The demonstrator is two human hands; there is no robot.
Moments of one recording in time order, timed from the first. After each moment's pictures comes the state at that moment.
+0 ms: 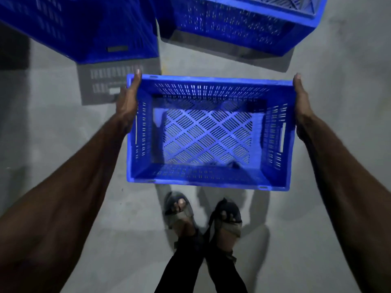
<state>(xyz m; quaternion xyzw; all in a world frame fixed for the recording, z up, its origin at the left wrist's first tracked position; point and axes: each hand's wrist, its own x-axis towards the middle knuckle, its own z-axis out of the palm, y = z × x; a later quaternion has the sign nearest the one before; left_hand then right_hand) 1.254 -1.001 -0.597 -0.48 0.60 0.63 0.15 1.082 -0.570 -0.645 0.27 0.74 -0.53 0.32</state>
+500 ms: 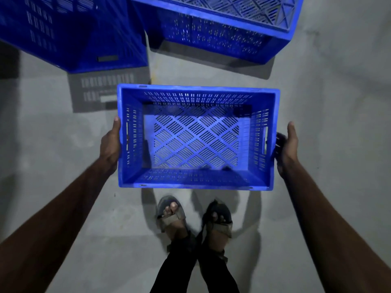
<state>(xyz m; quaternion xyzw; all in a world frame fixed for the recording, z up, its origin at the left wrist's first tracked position) 1.340 -0.984 -0.596 -0.58 0.60 0.54 0.11 1.184 -0.534 -0.600 0.40 0.65 -0.57 0.31</state>
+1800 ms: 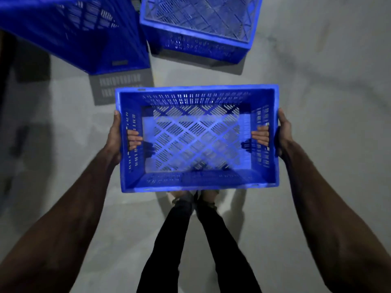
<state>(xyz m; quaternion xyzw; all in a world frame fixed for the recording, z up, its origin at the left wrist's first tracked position) 1.373 -0.952 -0.376 -0.57 0.51 0.61 0.23 1.207 -0.507 -0.365 0.39 0.62 -0.51 0.45</state>
